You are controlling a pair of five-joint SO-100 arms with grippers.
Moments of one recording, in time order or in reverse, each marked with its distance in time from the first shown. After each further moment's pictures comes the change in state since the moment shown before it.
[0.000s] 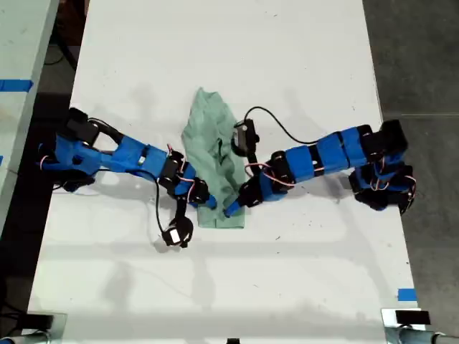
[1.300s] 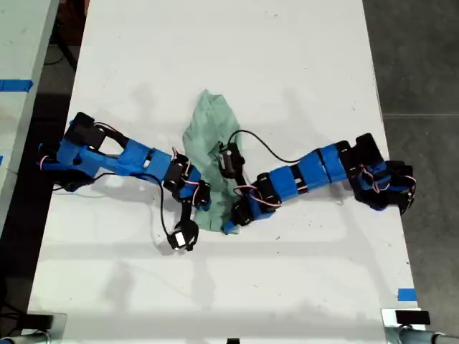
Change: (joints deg) arm 0 0.8 -2.8 -6.7 1.5 -0.4; arm 1 -4.7 -18.0 -14.5 -1.0 -0.9
